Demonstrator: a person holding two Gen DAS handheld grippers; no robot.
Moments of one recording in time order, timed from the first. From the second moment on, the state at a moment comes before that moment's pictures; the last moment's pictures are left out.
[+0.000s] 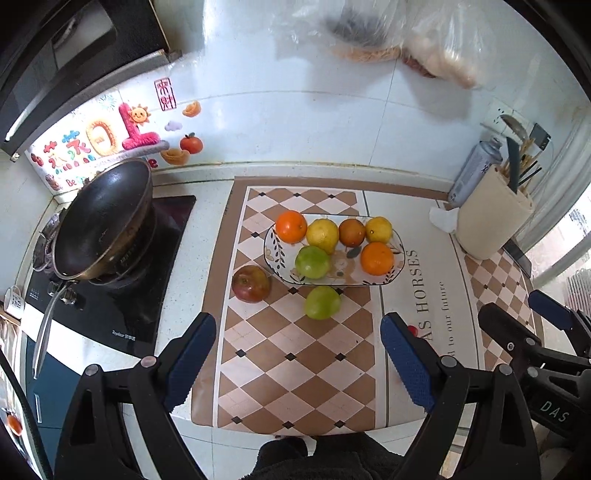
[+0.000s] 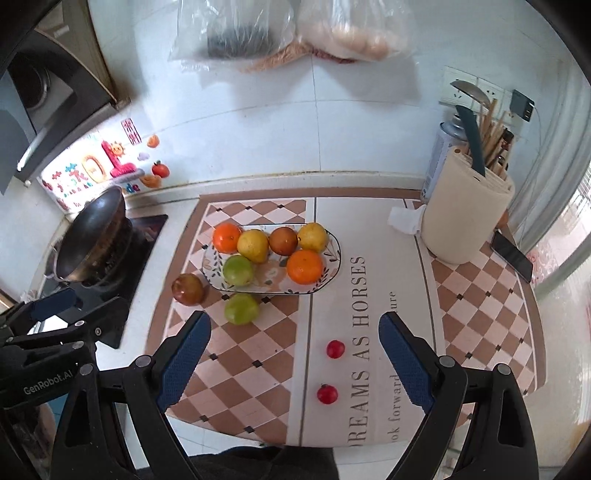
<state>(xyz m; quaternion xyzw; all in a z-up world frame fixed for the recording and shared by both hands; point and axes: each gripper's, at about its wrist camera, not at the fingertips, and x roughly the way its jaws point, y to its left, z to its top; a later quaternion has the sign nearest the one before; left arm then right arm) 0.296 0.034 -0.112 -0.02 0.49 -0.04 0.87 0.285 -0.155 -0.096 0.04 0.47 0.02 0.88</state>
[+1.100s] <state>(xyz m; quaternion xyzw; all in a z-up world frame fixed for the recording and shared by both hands) 0.403 0.117 -0.264 -0.06 0.63 0.07 0.77 0.418 -0.092 -0.295 0.11 0.62 0.14 0.77</state>
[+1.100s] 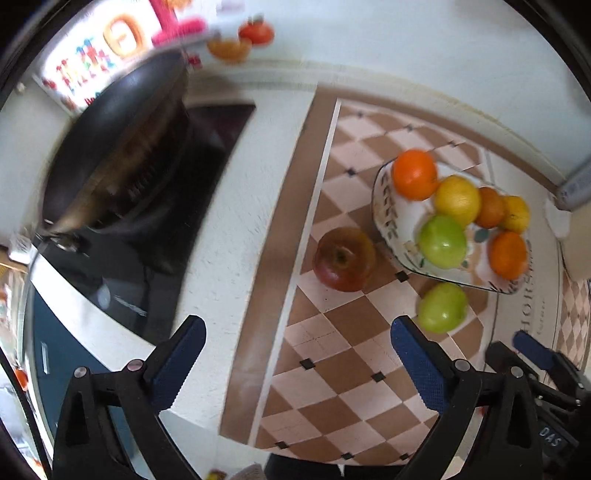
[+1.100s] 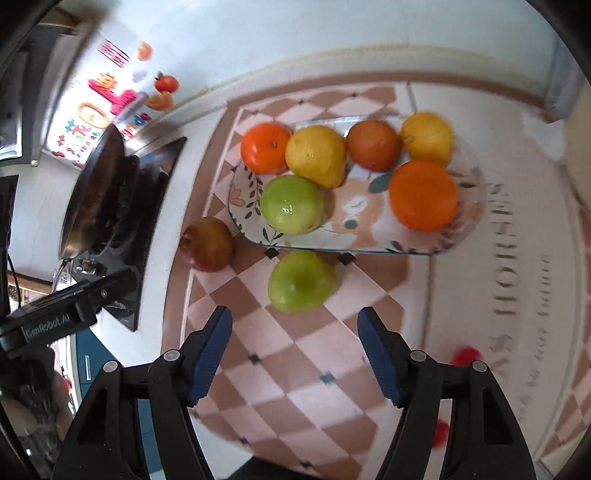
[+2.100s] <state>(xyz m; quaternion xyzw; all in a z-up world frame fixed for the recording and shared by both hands) 0.466 0.083 -0.352 -0.07 0.70 -0.01 0.71 0.459 -0.046 -0.376 0.08 0.70 0.14 0.70</state>
